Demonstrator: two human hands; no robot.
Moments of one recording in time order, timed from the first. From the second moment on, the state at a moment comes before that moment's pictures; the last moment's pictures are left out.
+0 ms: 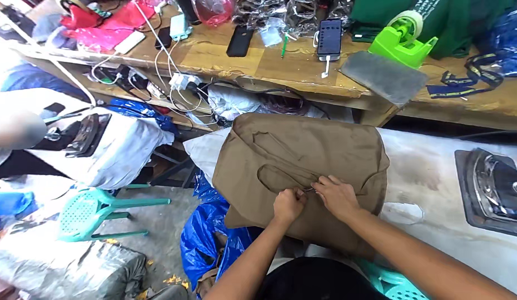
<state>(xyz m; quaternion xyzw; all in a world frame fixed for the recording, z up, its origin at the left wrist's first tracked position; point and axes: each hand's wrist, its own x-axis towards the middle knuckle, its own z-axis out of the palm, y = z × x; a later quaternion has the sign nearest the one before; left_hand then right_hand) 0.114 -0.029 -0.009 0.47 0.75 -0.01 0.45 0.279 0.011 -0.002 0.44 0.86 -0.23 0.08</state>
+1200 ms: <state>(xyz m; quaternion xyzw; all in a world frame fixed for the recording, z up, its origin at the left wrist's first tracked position) 0.117 -0.039 -0.052 0.53 0.69 0.18 0.45 0.299 -0.018 0.007 0.63 0.64 -0.43 0.12</state>
